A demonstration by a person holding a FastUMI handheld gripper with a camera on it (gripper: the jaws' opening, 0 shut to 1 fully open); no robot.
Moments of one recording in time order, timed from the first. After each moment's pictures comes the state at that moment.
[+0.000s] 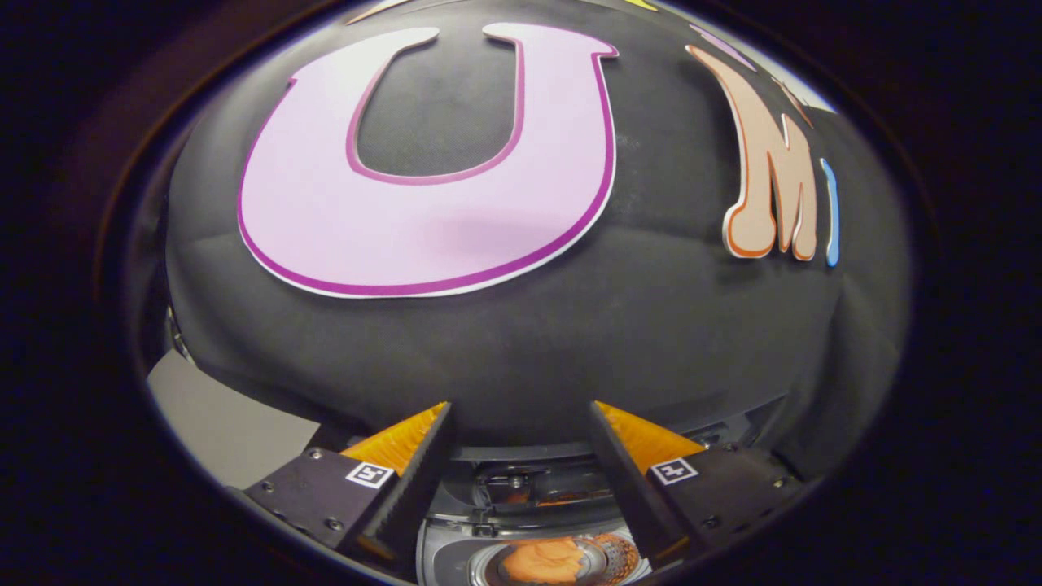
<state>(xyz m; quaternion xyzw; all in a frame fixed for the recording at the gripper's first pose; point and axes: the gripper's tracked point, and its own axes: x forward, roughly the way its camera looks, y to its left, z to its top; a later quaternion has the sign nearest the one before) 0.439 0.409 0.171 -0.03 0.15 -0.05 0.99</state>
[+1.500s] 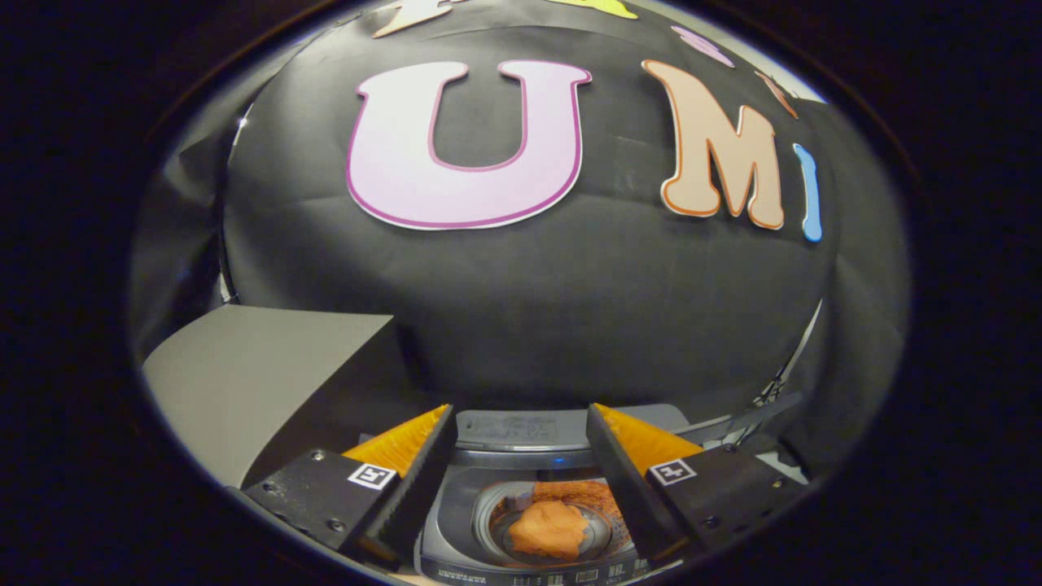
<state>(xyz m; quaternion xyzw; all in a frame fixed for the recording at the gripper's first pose) 0.300 0.413 0.126 -0.02 0.15 -0.02 0.99</state>
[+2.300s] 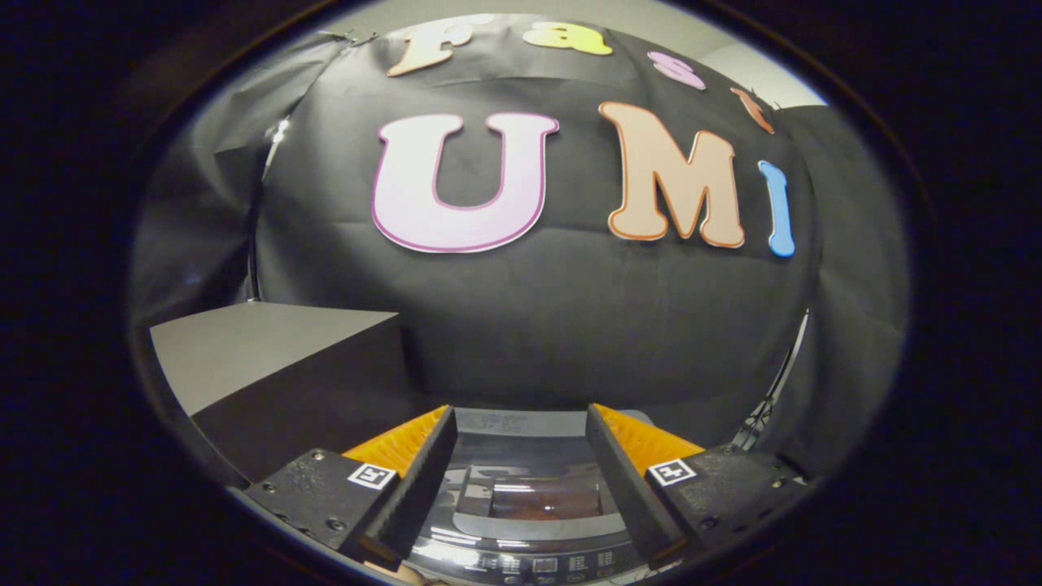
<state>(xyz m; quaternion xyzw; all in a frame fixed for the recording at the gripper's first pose) 0.222 0.361 0.139 -0.04 0.04 -0.02 1.00</state>
